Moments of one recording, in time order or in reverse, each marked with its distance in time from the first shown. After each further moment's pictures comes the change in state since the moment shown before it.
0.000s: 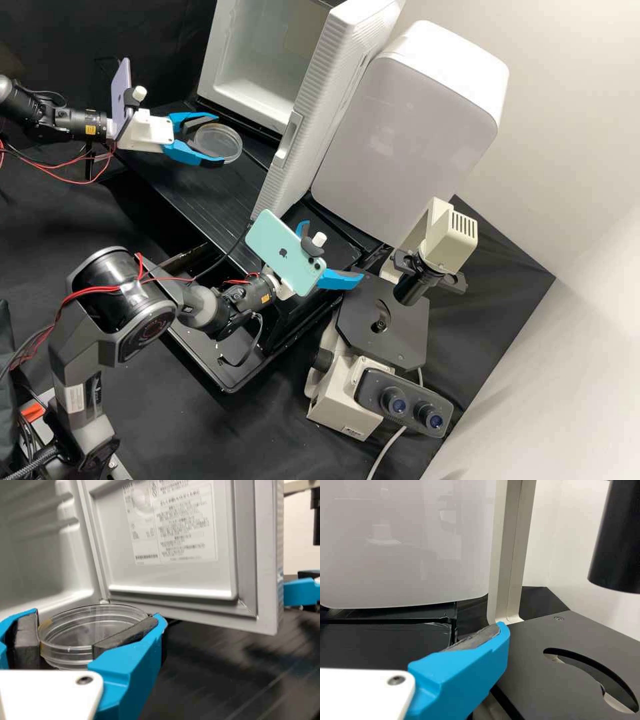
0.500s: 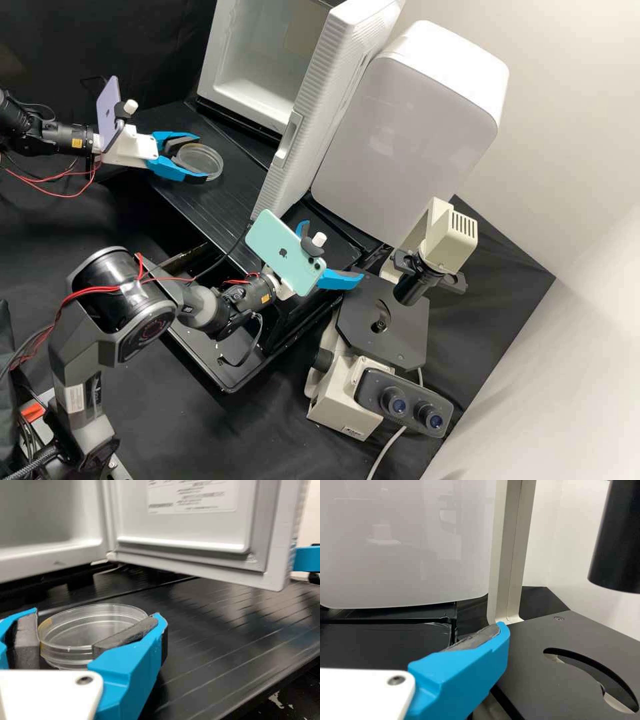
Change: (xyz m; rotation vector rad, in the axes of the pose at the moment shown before) left arm -0.023 -0.034 -0.003 -0.127 0.083 -0.093; right arm 0.000 0.000 0.000 0.000 0.000 0.000
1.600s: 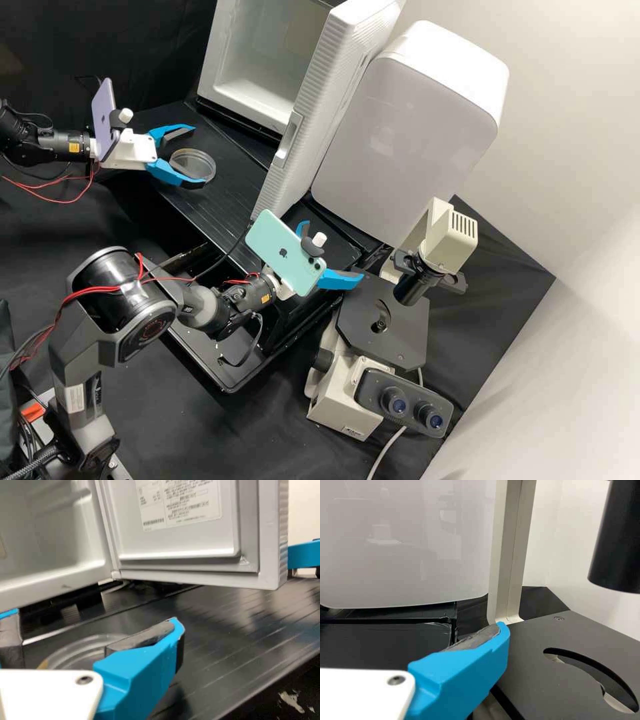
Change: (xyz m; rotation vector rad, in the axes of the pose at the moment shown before) left arm -0.003 -0.002 0.020 0.149 0.006 0.105; right arm 0.000 0.000 0.000 0.000 0.000 0.000
